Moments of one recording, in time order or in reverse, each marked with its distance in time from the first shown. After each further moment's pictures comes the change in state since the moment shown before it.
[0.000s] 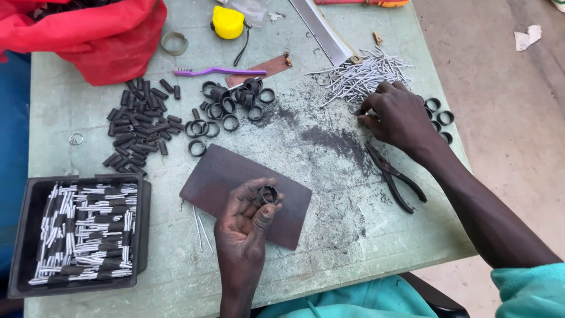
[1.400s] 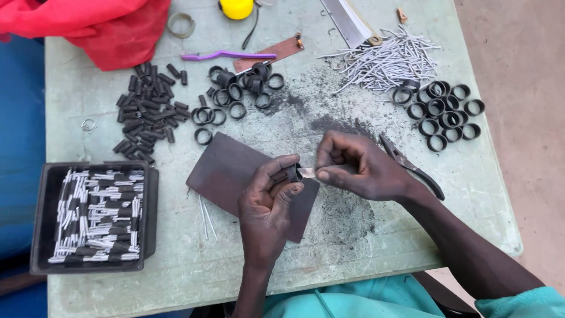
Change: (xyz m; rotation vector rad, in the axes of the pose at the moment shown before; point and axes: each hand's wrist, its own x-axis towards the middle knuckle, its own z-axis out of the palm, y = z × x) left_hand 0.019 -0.008 0.027 0.138 -0.031 0.033; right_hand -0.056 -0.106 -0.029 1.418 -0.189 -0.443
